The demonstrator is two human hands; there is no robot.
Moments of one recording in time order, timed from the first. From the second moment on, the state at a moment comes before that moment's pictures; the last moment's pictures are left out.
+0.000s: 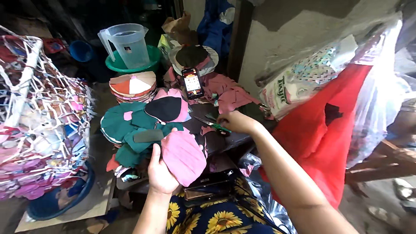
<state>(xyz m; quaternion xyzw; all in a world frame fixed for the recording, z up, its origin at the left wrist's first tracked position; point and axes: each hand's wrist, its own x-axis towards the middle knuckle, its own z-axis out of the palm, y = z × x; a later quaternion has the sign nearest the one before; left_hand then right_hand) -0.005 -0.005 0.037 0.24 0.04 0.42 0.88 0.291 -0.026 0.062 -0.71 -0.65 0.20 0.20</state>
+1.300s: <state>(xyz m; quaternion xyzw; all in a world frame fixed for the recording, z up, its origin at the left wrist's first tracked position) -0.014 0.028 0.110 0.76 0.32 0.32 0.48 0.240 -0.059 0.094 -0.49 -0.54 0.30 0.61</state>
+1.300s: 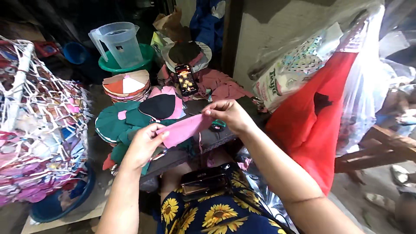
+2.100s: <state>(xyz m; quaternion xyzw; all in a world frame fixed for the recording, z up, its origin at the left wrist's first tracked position) -0.007 0.043 0.141 0.67 0.24 0.32 0.62 0.288 -0.054 0.157 -0.49 -0.57 0.43 0.50</state>
